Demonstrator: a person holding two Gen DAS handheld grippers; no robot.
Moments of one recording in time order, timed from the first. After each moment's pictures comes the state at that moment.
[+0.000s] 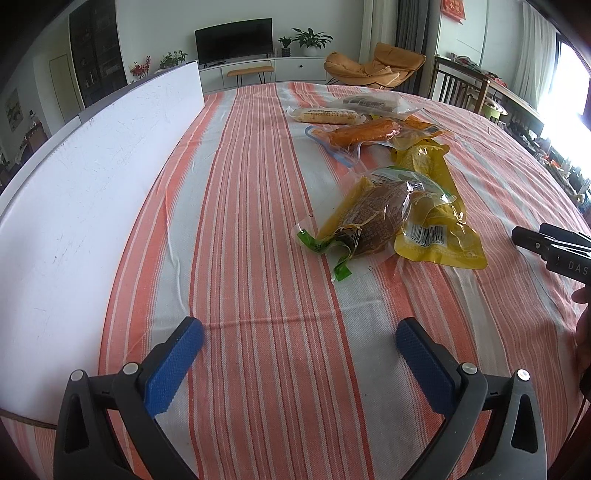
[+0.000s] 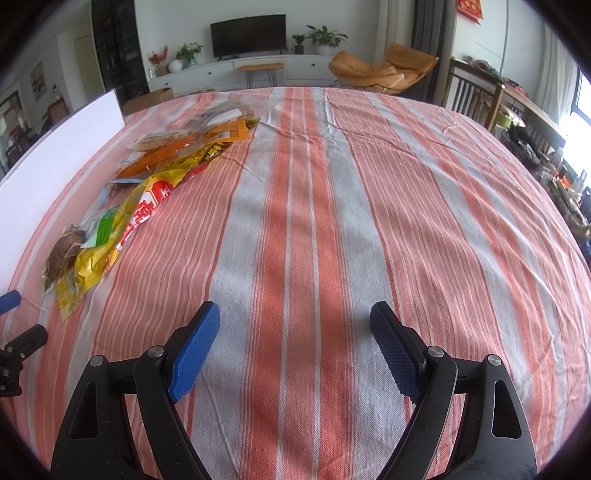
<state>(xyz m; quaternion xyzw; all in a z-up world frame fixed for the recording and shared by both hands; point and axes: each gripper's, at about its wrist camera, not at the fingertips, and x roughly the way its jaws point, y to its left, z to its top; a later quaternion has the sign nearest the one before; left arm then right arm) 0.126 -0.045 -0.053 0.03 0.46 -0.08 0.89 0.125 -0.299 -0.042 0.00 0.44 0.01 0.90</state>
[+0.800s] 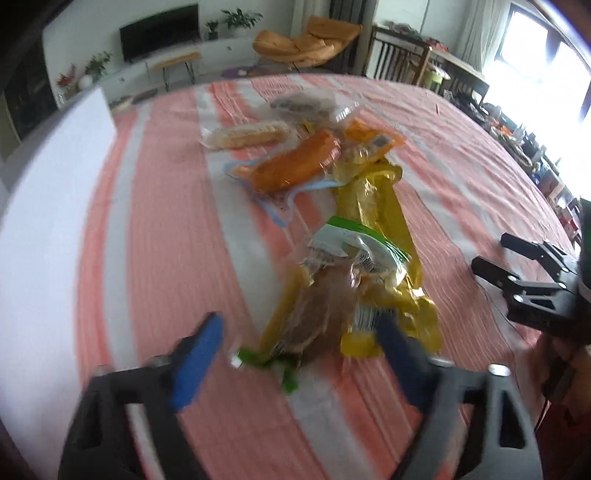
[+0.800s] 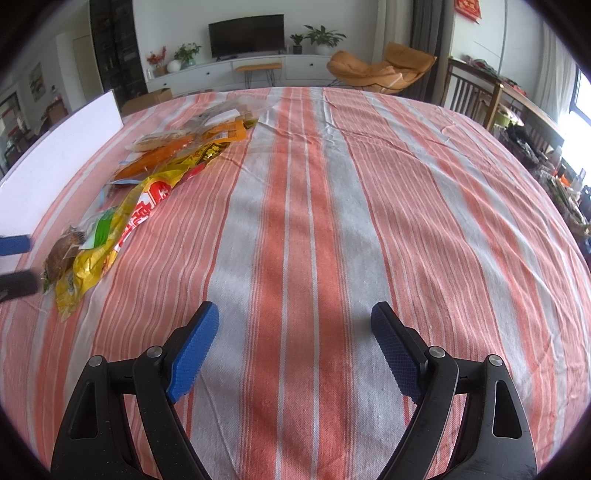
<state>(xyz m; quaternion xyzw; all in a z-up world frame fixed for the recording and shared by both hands) 0.207 -0.082 -0.031 0.06 0.51 -0.22 0.83 0.125 -0.301 -0.042 0.00 0.44 0.01 0.90</state>
